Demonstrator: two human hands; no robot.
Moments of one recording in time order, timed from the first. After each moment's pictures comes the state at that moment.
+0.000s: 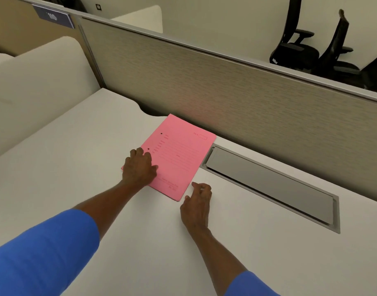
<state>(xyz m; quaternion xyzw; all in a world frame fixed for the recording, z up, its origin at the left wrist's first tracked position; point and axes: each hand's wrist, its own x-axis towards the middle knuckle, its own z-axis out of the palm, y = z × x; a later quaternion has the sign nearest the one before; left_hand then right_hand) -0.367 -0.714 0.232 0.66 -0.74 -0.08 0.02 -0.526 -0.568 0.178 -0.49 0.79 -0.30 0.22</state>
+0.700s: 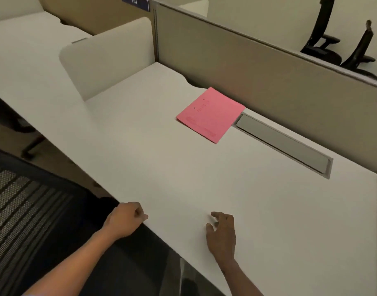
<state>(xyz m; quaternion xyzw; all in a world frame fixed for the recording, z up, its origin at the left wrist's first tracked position) -0.112 -0.299 0.240 0.68 -0.65 -0.34 -0.01 -0.422 -0.219 0.195 -0.45 0.81 -0.25 0.29</state>
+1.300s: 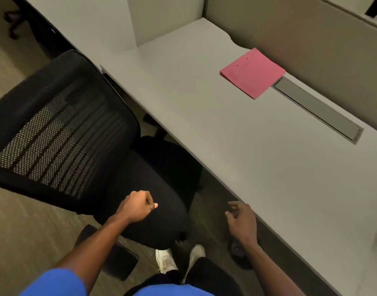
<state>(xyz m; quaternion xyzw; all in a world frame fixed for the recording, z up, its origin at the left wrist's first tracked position) -0.004 -0.053 0.218 0.72 -0.58 -0.38 -0.03 -0.363 -0.017 0.209 -0.52 0.78 -0.16 0.31</state>
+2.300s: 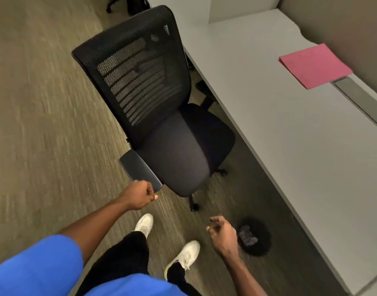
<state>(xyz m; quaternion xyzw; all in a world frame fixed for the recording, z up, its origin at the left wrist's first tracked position) -0.002 0.196 0.218 0.79 -0.49 -0.37 0.00 -0.340 0.190 0.174 -0.62 0.66 -0.01 0.42</state>
